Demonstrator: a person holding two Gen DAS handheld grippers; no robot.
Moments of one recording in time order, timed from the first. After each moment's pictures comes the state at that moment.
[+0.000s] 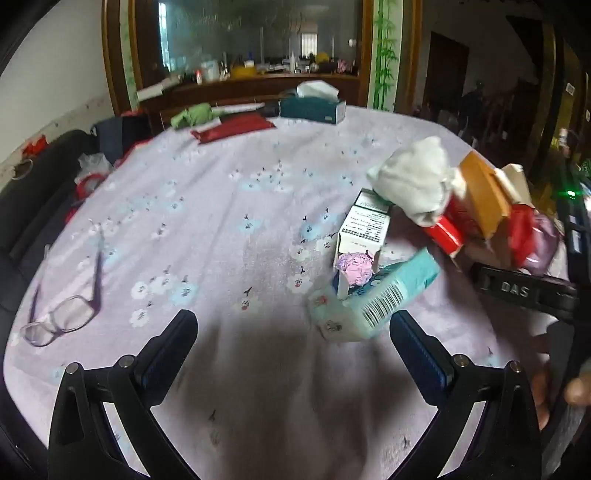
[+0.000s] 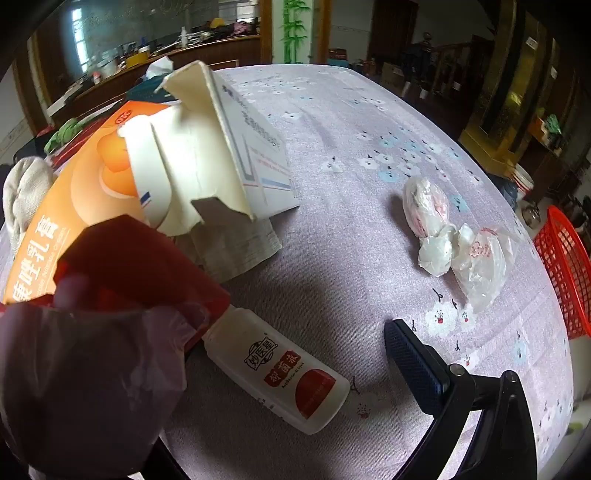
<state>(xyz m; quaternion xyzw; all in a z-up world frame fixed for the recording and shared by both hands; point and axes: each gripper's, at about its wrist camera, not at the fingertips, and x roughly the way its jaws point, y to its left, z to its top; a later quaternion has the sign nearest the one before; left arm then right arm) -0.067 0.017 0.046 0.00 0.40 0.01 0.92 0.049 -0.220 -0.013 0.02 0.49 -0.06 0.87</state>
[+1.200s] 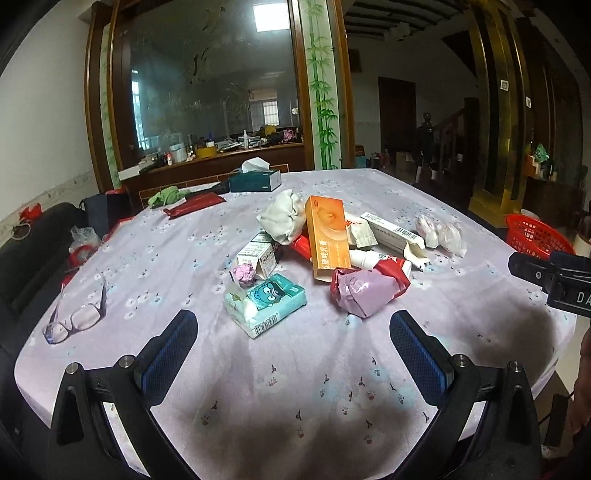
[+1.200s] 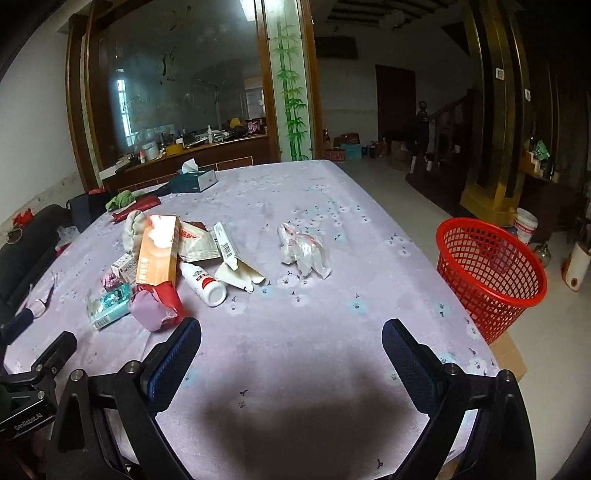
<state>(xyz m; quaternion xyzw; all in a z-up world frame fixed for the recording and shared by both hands) -0.183 -0.084 0.068 0.05 0.26 -0.03 0.96 -0.153 -0.319 0.066 0.04 0.31 -0.02 0.95</state>
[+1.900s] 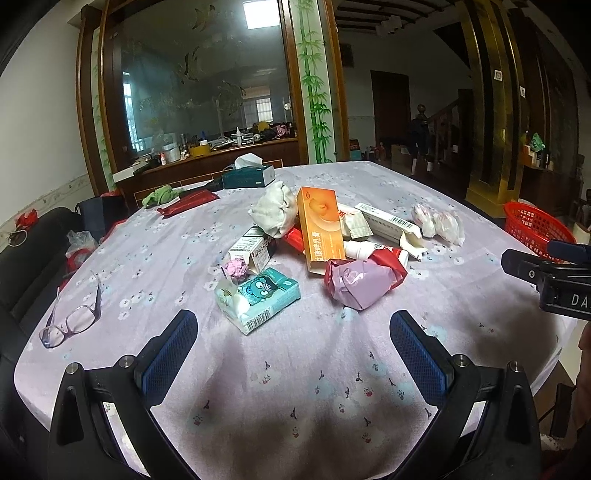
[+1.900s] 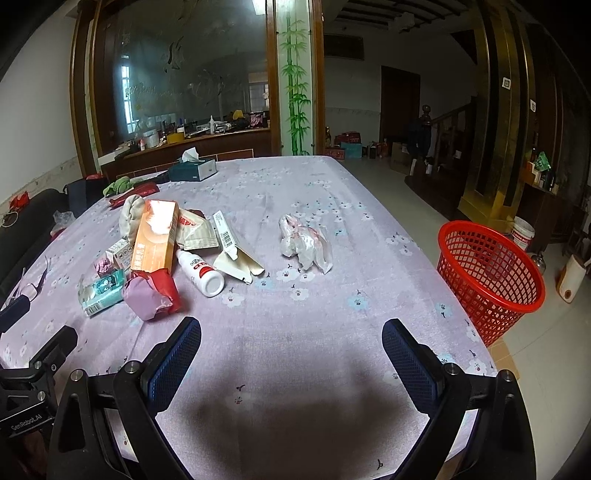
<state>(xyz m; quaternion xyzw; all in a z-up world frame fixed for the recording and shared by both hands) -0.182 -0.087 0.060 0.06 0.27 -0.05 0.96 -0.151 -0.311 0.056 0.02 0.32 -0.02 0.95</state>
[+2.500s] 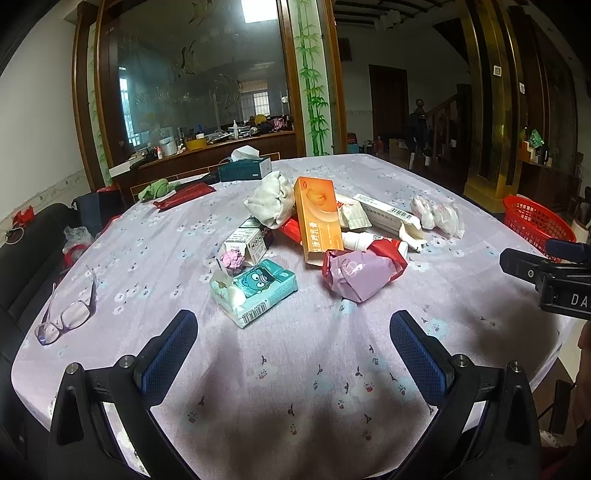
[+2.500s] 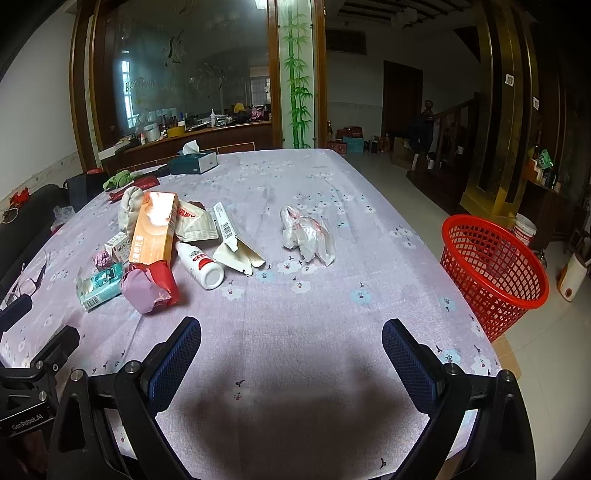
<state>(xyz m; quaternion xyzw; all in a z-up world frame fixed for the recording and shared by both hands) -0.179 -0.086 0.056 0.06 0.28 -0.05 0.96 -0.149 -0.312 0.052 0.02 0.33 -0.02 0.94</state>
